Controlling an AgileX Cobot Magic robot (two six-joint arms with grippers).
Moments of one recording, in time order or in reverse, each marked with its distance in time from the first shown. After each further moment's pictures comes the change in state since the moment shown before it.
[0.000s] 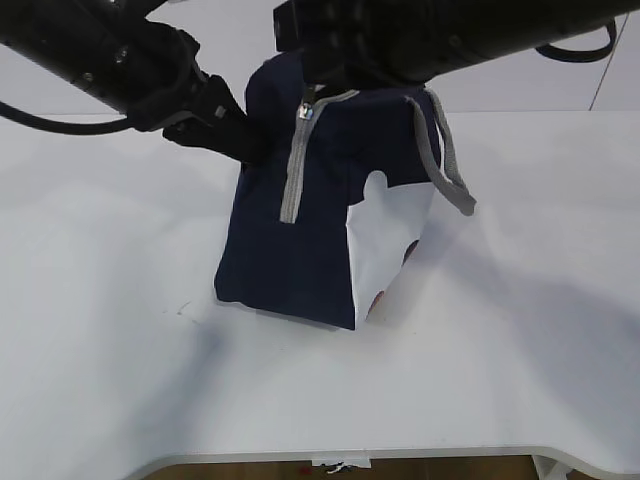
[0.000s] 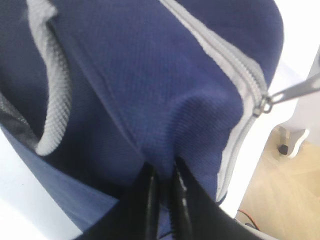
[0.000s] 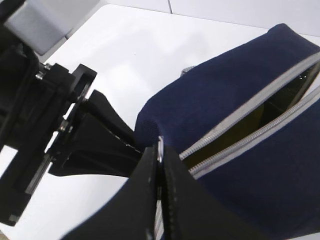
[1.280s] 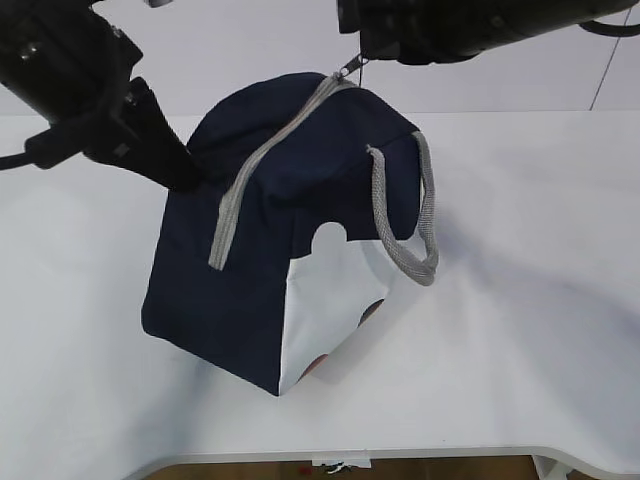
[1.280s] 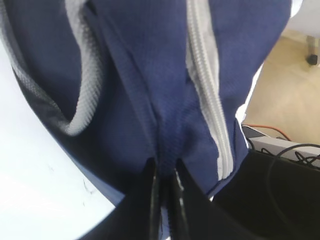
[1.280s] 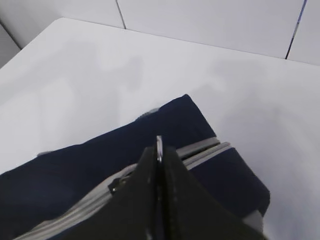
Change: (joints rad) left arm -0.002 -0.120 0.000 0.285 0.217 0.008; right arm -0.126 0.025 -0.019 -0.093 -0.006 0.002
